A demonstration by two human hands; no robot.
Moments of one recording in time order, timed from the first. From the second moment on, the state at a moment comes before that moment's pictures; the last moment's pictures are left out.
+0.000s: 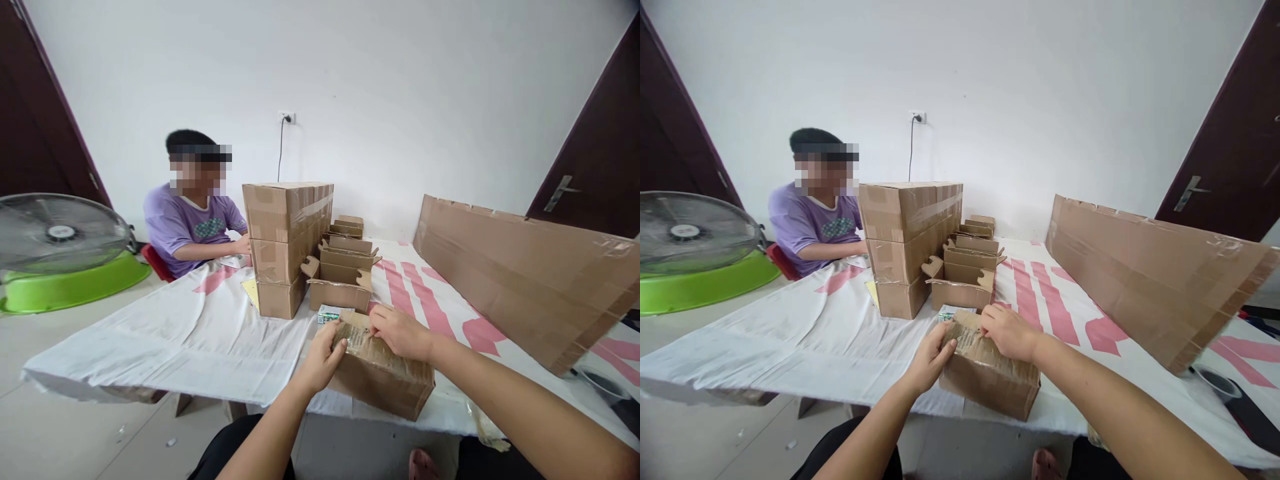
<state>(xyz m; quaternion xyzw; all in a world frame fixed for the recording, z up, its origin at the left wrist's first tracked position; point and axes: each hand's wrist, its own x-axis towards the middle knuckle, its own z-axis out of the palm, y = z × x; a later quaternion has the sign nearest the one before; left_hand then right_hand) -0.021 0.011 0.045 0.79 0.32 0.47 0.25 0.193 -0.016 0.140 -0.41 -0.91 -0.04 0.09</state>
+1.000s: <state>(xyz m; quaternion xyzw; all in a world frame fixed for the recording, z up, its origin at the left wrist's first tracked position) -0.005 0.005 0.045 0.82 0.34 0.43 0.19 0.229 -0.039 0.126 -0.42 -0.88 0.03 0.21</state>
